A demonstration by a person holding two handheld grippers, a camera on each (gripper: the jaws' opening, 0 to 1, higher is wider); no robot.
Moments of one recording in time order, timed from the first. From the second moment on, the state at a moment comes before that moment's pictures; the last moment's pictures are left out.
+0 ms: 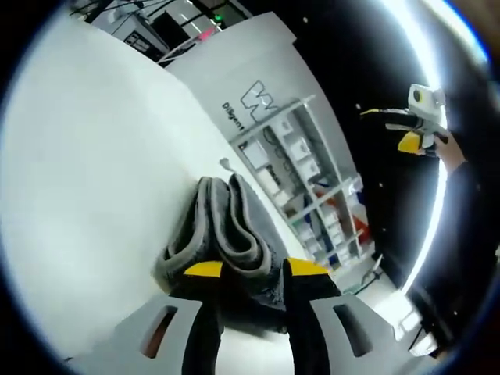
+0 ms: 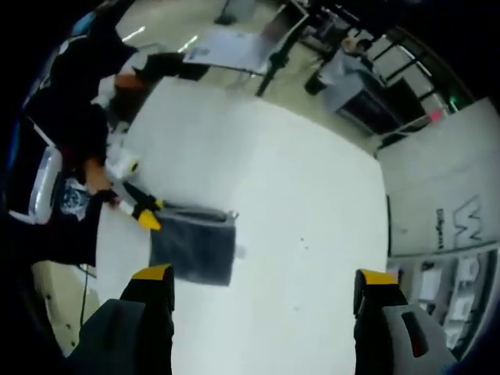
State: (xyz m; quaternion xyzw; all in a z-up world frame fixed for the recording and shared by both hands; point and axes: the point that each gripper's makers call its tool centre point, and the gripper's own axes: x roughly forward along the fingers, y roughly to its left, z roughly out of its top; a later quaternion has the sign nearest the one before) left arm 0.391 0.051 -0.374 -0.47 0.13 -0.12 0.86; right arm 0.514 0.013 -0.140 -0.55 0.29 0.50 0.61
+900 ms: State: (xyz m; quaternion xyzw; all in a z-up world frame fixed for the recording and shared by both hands) left arm 0.389 0.049 -0.370 -0.48 0.13 -0.13 0.86; right arm 0.516 0.027 -0.191 -0.53 0.31 0.54 0.57
